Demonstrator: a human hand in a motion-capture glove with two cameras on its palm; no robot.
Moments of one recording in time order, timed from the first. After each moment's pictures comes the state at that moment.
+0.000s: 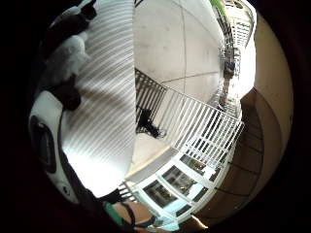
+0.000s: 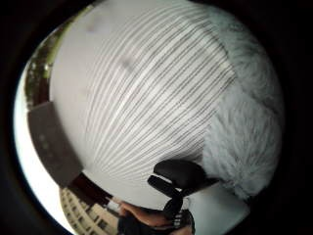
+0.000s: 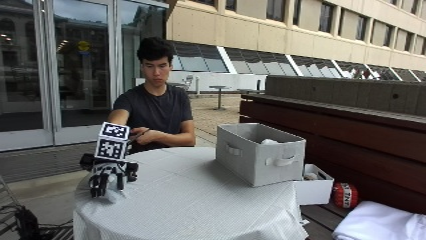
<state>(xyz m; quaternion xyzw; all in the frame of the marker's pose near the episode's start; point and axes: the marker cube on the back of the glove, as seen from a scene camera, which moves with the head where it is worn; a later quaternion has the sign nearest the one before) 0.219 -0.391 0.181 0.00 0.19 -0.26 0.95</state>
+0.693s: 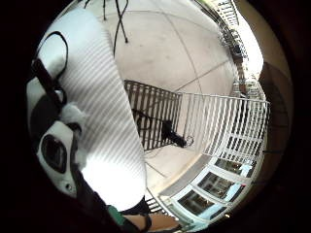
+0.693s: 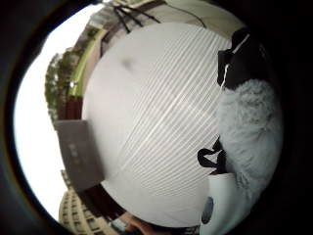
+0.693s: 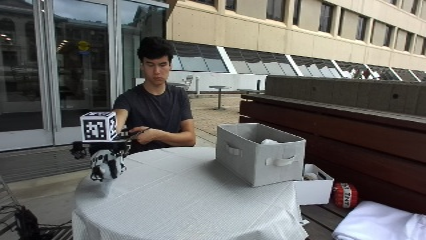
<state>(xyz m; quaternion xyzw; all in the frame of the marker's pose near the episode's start) 0.235 -0.390 0.153 0.10 0.01 -0.20 0.97</state>
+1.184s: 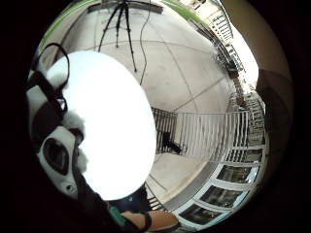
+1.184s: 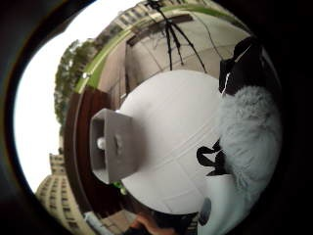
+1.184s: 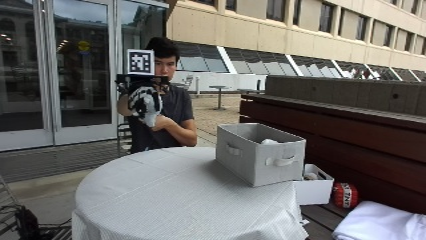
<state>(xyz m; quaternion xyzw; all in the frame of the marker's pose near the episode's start) 0.139 -0.265 -0.029 0.22 0.00 -0.30 0.93</state>
